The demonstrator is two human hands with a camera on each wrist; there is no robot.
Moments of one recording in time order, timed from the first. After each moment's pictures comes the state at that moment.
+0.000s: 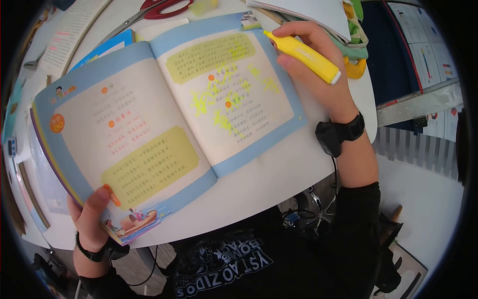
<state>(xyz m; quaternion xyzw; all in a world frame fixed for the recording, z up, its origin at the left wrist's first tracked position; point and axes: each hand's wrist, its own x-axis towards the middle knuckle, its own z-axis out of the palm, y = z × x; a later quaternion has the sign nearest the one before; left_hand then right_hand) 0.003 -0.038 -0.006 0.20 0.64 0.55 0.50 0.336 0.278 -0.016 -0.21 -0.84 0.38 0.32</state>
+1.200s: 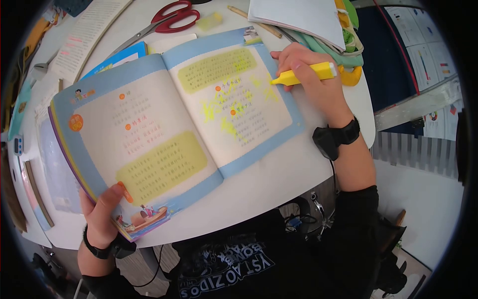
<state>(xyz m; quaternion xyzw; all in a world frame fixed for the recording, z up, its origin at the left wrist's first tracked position) 0.005 -0.031 -0.003 0.22 0.64 0.52 0.51 0.347 0.291 -0.019 -0.22 -0.83 0.44 0.26</state>
